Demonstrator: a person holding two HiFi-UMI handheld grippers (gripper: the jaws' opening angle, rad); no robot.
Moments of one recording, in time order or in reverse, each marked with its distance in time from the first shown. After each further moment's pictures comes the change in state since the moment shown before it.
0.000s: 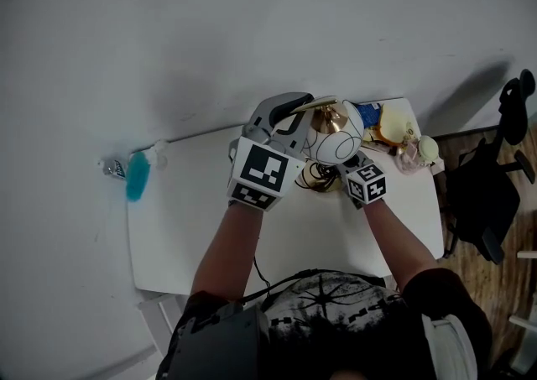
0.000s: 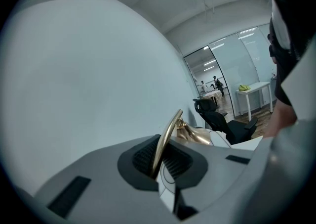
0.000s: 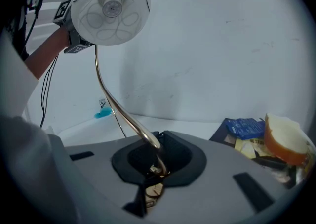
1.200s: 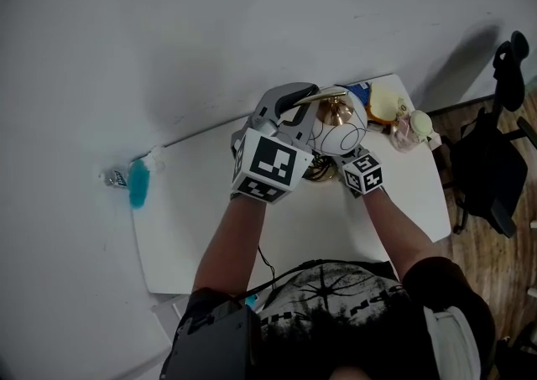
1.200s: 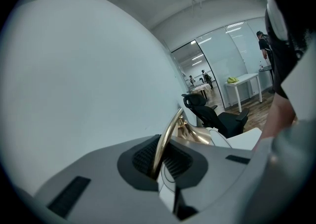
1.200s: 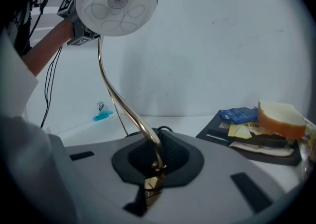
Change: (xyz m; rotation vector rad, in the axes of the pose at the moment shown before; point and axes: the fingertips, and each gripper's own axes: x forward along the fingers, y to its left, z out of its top) left arm 0.029 -0.049 0.007 0.109 0.050 -0.091; right arm -0.007 -0.007 -0.027 0.035 -0.069 -0.013
